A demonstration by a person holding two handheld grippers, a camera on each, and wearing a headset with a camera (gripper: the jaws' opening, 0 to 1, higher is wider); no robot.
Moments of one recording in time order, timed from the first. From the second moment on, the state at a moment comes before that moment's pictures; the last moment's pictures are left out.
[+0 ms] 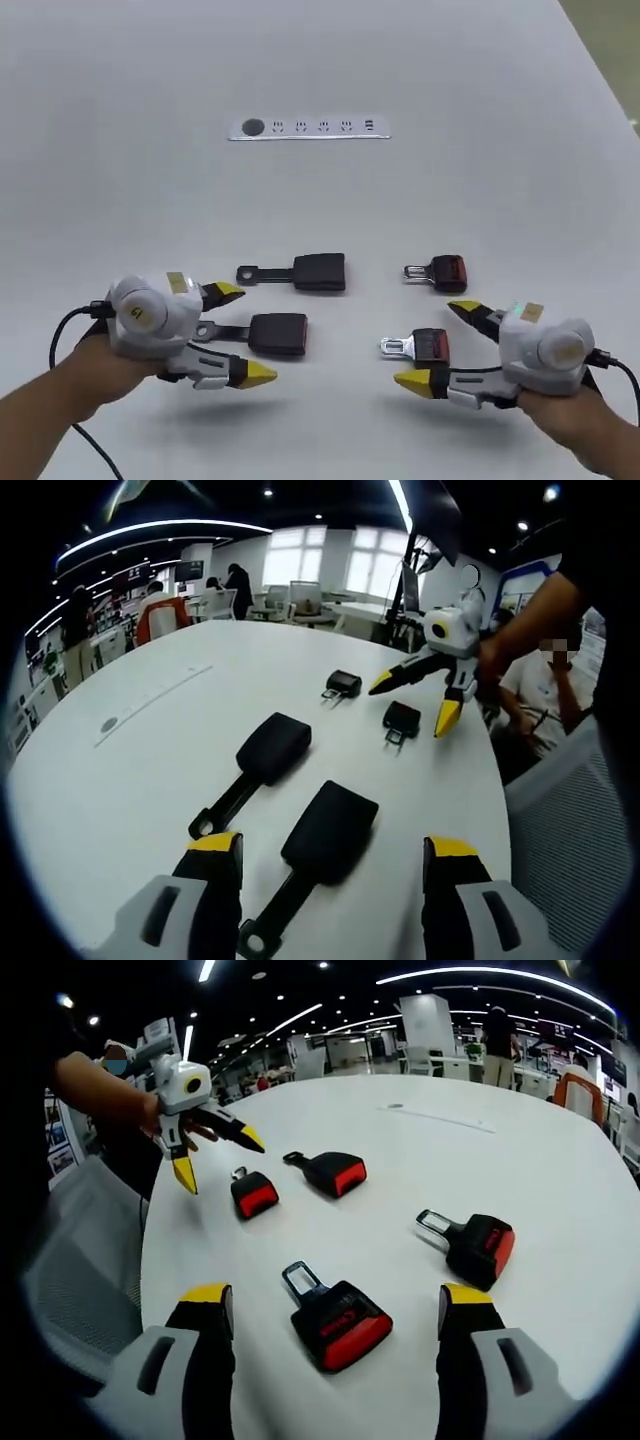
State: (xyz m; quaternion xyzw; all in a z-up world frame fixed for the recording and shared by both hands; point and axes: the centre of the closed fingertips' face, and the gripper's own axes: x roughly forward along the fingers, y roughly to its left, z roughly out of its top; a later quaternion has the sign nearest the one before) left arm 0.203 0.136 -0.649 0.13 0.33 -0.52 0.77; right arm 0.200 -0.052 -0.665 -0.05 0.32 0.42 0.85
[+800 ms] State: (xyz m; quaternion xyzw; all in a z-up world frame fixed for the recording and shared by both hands) left arm 0.202 0.124 -0.674 0.20 0.35 -0.59 0.69; right arm 0.187 -0.055 -0.679 -0.13 0.34 0.55 0.75
